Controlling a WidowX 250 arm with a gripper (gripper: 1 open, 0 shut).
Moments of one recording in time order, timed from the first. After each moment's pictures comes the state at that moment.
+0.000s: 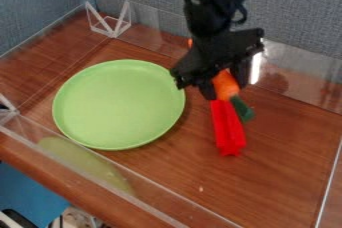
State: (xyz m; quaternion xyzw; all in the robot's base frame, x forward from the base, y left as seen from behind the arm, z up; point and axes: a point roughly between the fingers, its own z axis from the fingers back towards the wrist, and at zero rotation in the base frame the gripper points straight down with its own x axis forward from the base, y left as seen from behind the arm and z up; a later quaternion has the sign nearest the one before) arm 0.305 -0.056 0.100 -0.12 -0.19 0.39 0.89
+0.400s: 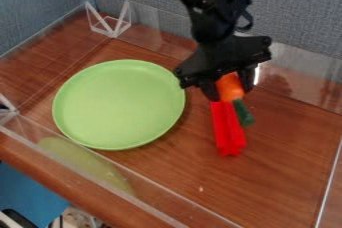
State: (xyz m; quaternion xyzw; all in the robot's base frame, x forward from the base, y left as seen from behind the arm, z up) arm 0.310 -0.052 0.096 -0.12 -0.20 0.31 0.92
